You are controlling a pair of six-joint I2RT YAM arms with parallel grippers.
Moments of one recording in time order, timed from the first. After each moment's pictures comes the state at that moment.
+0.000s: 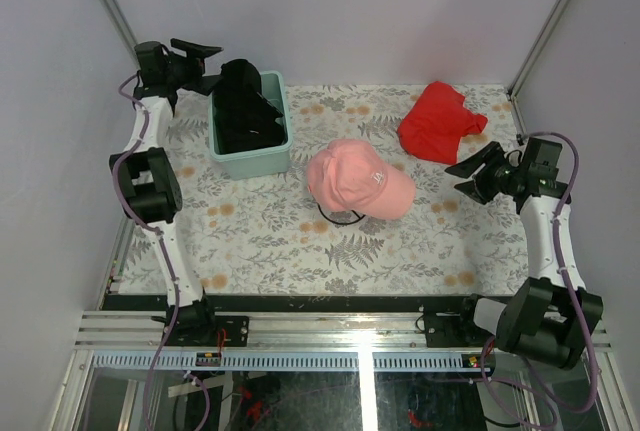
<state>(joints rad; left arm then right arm) 0.25 2.16 1.94 -0.11 0.60 -1.33 -0.30 1.20 0.92 -0.56 -0.65 0.67</state>
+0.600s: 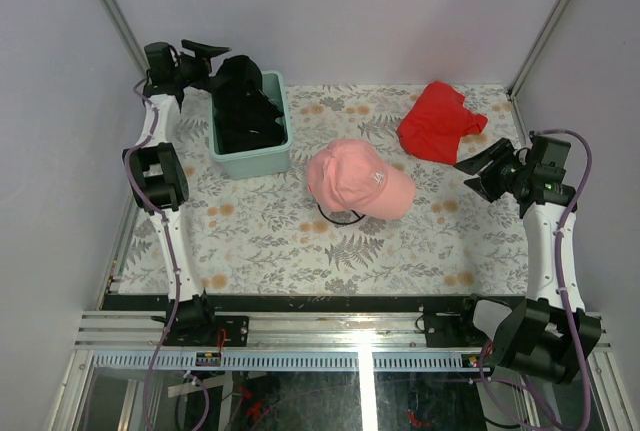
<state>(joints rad) 0.25 2.45 2.27 -0.12 0.70 -1.42 -0.30 1.11 0.97 -0.60 -0.52 0.70</state>
